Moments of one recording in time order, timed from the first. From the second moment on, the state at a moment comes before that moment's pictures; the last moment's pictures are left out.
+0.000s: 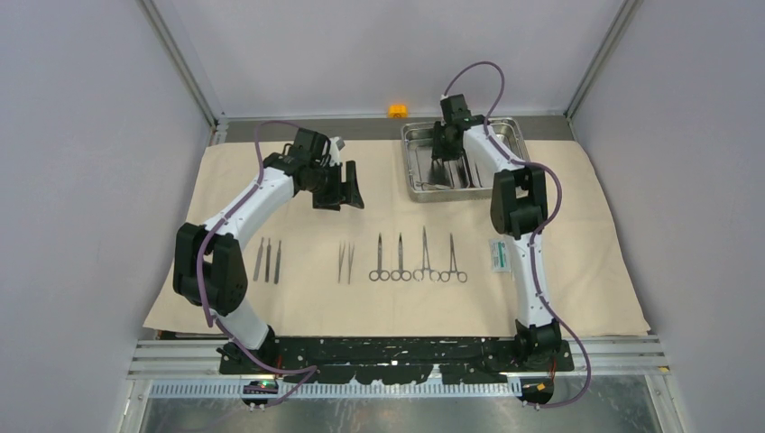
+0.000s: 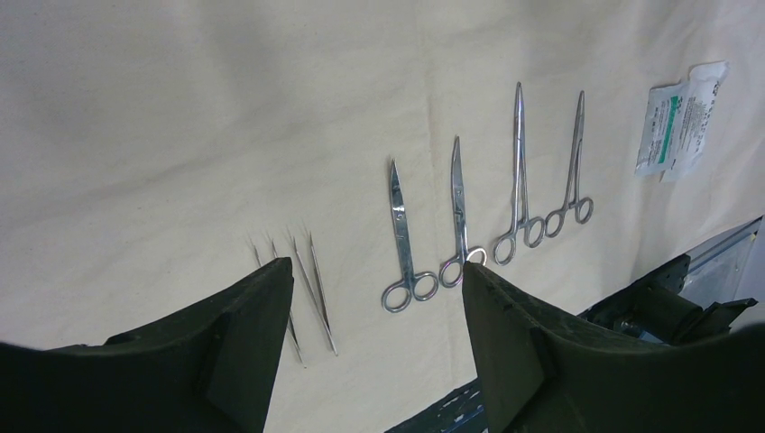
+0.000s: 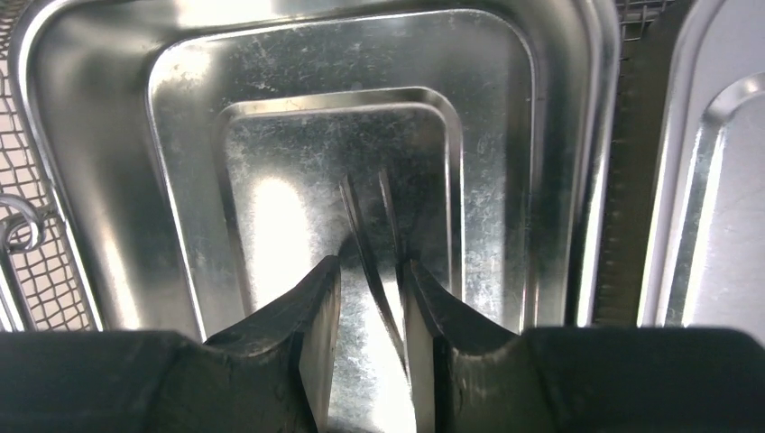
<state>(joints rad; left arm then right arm) -0.35 1.65 1.35 -0.69 0.35 -0.37 0.26 2.46 2.17 -0.65 -0.01 0.30</state>
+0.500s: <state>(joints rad) -0.34 1.65 1.35 -0.69 0.37 -0.37 0.30 2.42 2.09 -0.59 0.11 0.18</state>
